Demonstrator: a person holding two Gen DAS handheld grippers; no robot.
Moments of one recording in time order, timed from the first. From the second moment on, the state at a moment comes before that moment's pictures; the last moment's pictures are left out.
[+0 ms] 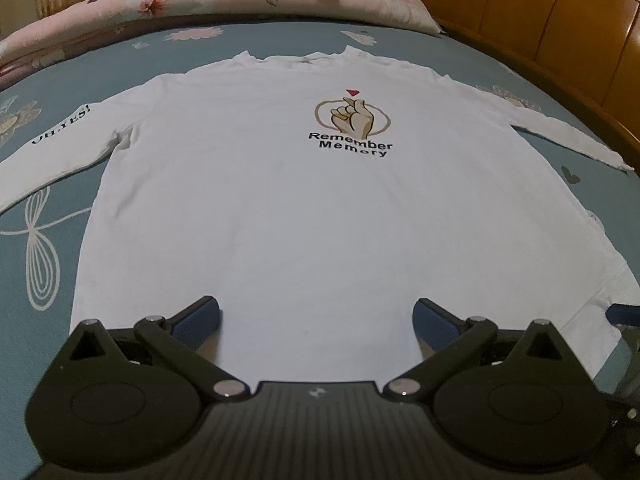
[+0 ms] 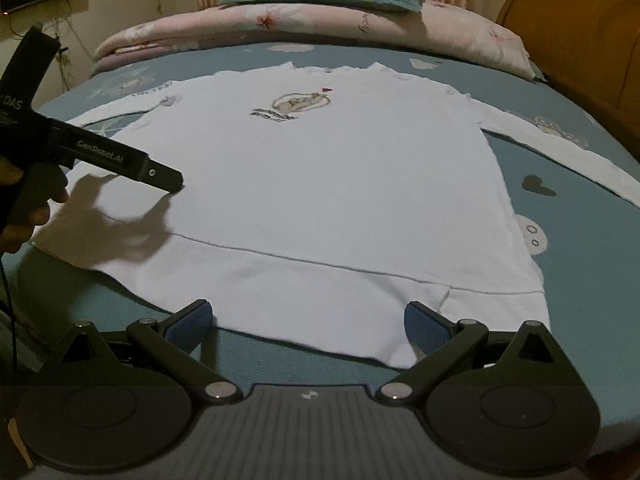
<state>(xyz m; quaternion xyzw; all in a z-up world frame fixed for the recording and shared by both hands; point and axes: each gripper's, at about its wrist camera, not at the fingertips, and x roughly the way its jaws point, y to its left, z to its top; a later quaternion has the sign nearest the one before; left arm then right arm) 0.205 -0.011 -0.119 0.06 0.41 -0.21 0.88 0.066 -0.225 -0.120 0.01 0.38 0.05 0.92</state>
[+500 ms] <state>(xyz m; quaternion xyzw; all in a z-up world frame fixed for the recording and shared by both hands) 0.205 -0.012 -0.120 0.06 0.42 -0.21 0.88 0.107 -0.182 -0.111 -0.02 0.36 0.07 0.93</state>
